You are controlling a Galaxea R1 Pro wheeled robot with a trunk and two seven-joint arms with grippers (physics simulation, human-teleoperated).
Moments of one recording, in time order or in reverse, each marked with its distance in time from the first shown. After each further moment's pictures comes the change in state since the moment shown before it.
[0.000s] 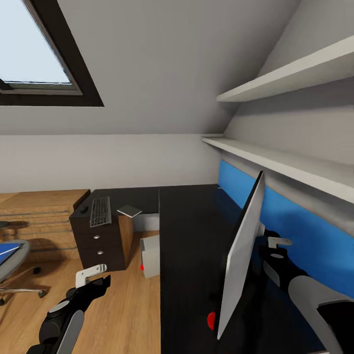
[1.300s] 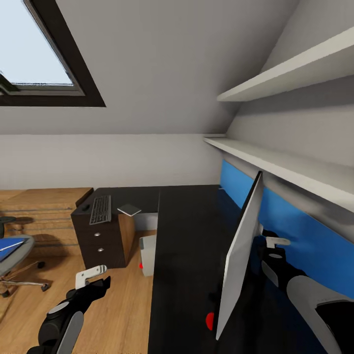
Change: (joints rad) left arm 0.007 0.000 0.000 -0.006 0.003 0.009 0.001; right arm 0.000 0.009 0.003 0.000 0.001 0.000 0.000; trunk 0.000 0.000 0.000
